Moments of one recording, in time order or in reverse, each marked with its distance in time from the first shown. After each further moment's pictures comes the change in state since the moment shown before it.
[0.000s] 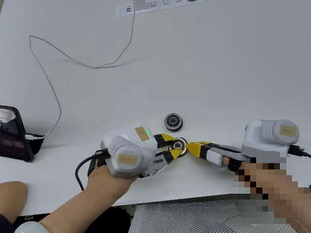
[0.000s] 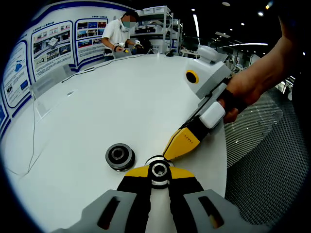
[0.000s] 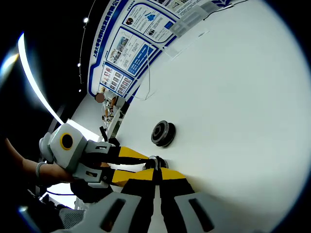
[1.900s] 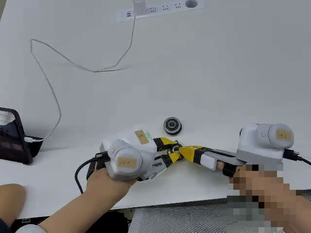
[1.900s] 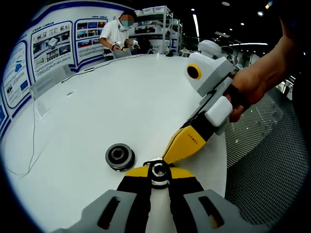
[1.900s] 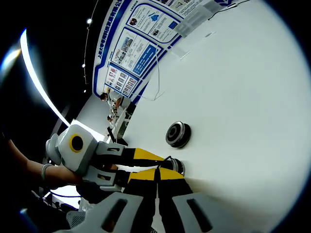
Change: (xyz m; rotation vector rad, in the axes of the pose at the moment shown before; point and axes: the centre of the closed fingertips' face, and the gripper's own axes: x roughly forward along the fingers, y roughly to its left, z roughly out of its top) left arm 0.000 0.000 -0.001 0.003 0.000 0.000; right arm 0.002 0.018 0.000 0.000 -0.004 0.051
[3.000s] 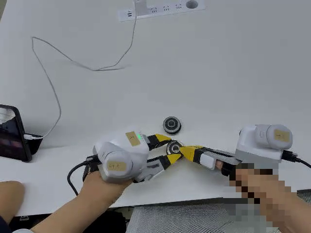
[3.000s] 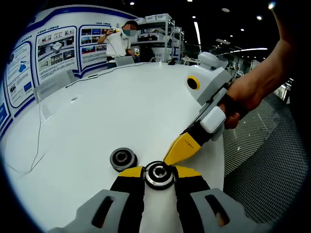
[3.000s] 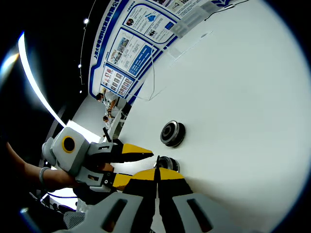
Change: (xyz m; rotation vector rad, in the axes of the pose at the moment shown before) left arm -0.013 0.001 0.009 -0.013 -0.082 0.020; right arm -0.001 -0.006 -0.001 0.003 -0.002 -0.043
